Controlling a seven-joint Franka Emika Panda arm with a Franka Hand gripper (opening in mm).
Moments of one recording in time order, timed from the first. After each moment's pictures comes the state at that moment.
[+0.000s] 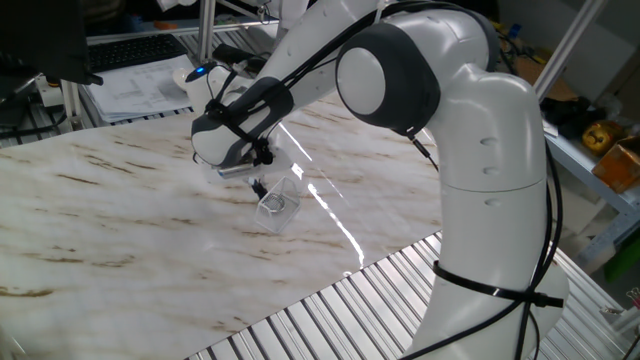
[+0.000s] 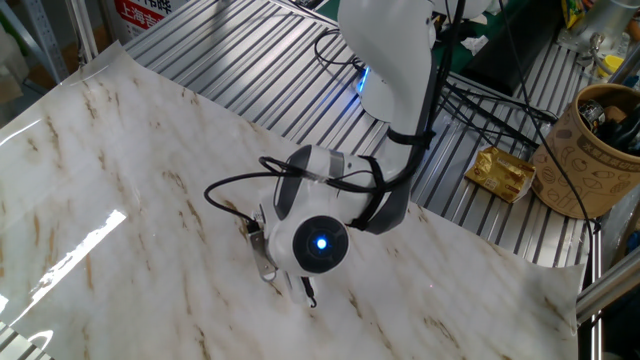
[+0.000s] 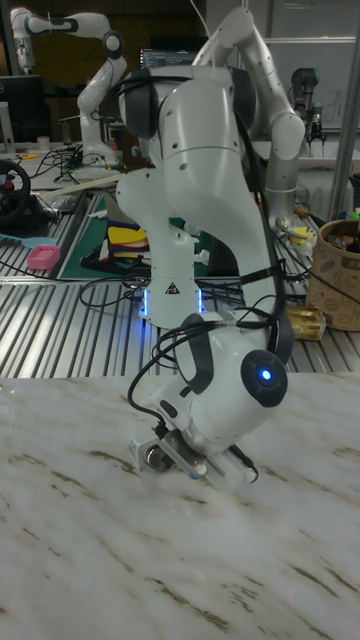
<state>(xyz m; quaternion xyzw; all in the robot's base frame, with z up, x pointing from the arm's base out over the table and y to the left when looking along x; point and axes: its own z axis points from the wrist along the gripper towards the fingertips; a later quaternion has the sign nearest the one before) 0.531 0.012 0.057 -0.29 -0.92 0.23 0.10</state>
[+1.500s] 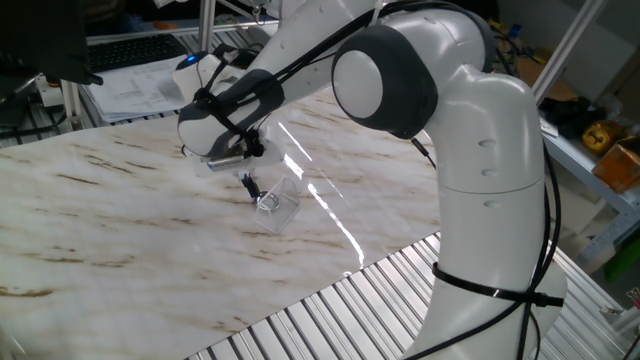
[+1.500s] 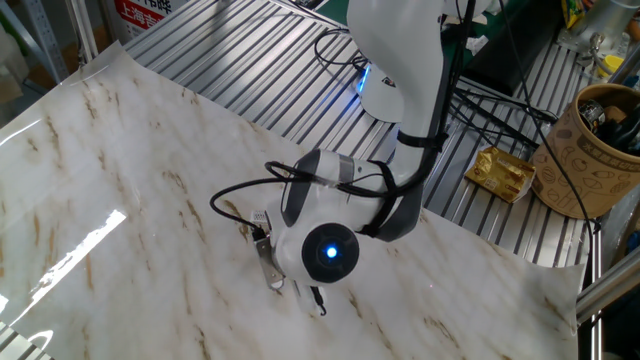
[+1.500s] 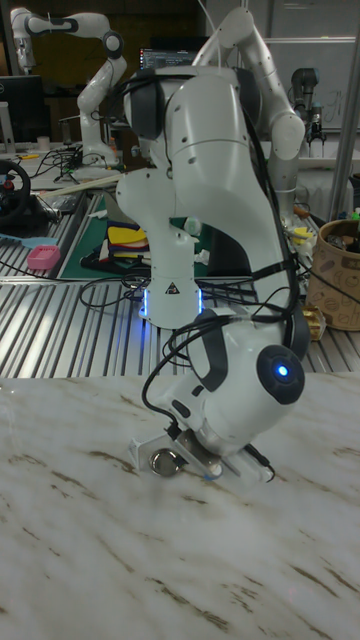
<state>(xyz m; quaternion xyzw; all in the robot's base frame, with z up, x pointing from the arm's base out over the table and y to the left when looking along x) 0.542 0.032 0.070 -0.28 -0.93 0.23 0.10</state>
